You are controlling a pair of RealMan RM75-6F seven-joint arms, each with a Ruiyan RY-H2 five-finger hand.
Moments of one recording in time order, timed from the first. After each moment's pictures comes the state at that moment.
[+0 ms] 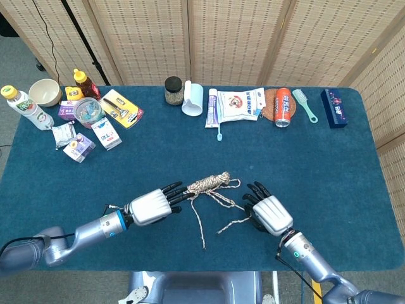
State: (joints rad) left arm -0.83 -1.51 0.04 -1.27 1.96 1.01 -0.08; right arm 0.50 -1.48 -0.04 -1.44 -1.59 1.14 -0.09
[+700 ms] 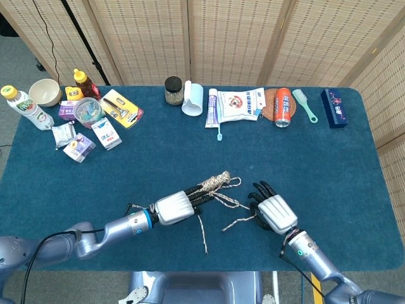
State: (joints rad) left arm -0.94 -1.69 0.03 -1.16 1.85 0.90 -0.07; right arm 0.49 -1.48 -0.03 -1.41 -1.58 1.13 -0.06
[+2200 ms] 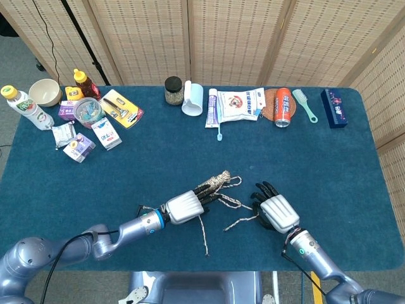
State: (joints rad) left arm -0.99 -1.83 0.05 -1.03 1.75 0.90 -0.04; right arm 0.49 -1.49 -0.03 -1.37 -1.58 1.11 -0.02
